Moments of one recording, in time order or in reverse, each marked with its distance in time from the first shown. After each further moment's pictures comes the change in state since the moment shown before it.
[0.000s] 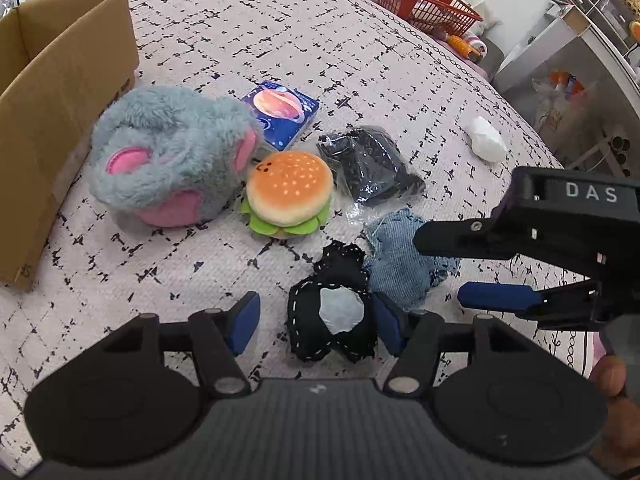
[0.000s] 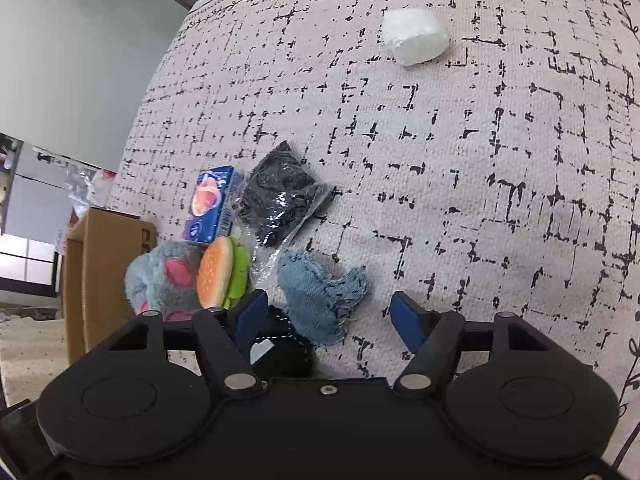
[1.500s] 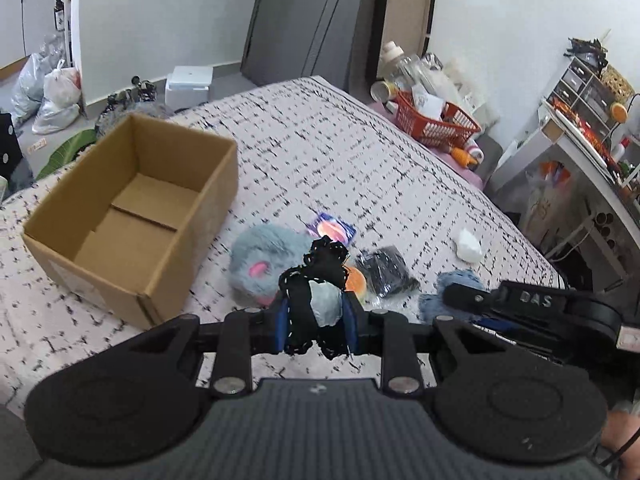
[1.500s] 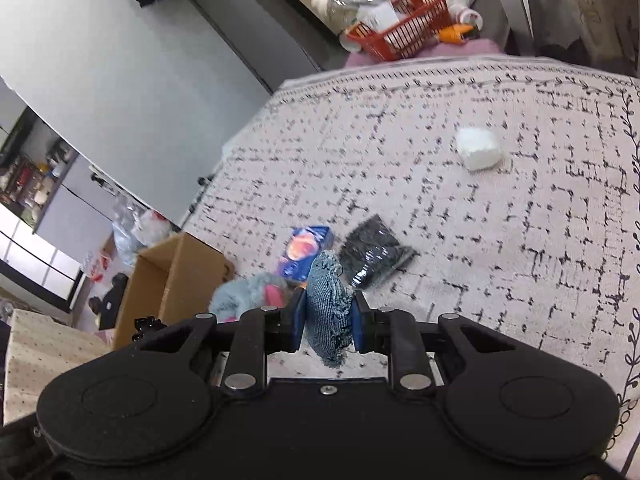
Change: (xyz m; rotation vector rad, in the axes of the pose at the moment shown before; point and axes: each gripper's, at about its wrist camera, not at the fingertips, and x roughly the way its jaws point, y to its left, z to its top) left arm -0.148 0.029 0.007 -0.044 -0.260 0.052; right arm -0.075 0.047 -0.046 -0.164 -0.313 0.115
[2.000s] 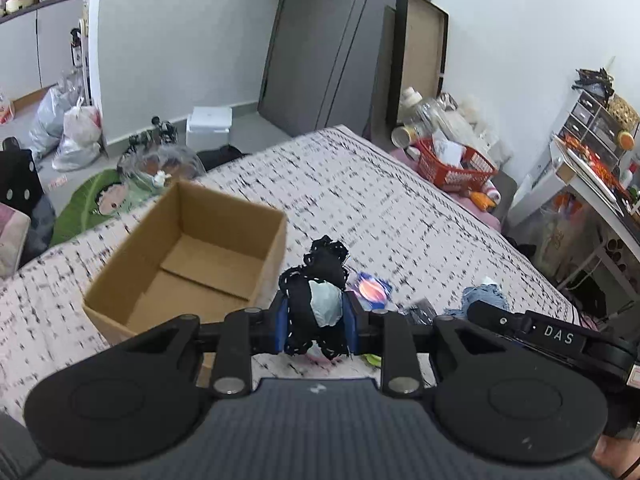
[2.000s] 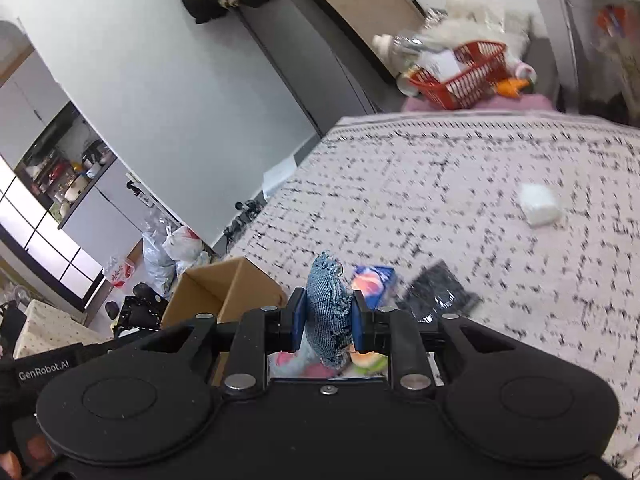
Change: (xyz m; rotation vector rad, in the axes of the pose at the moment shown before) left arm -0.029 0.035 0.040 0.022 -0.103 0.047; right arm -0.004 0.051 0.000 -0.117 -0.117 0.070
